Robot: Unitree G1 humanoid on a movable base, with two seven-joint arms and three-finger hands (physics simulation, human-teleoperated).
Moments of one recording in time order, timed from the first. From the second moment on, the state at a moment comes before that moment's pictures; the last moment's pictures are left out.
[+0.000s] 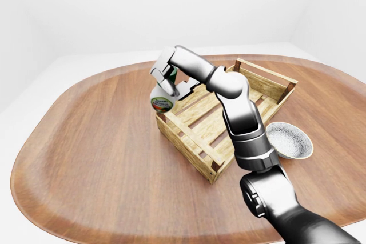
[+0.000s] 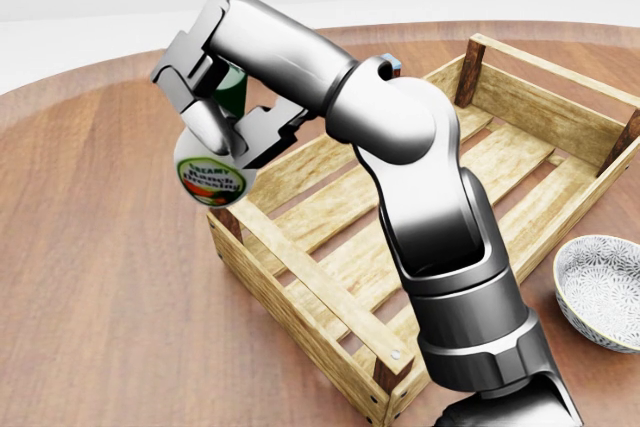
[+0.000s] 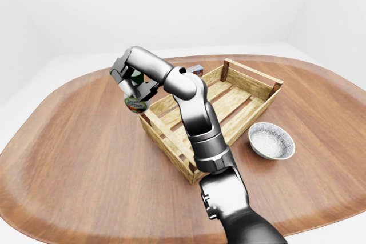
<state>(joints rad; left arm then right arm) 0.13 0.42 1.27 -0.38 -0.41 0.09 -0.22 -0.94 0.01 0.09 0.13 -0.44 0.09 0.70</state>
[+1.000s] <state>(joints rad) 0.13 0.42 1.28 -0.40 -0.41 0.09 -0.22 -0.96 -0.34 -0.07 0.75 -0.41 0.00 0.60</state>
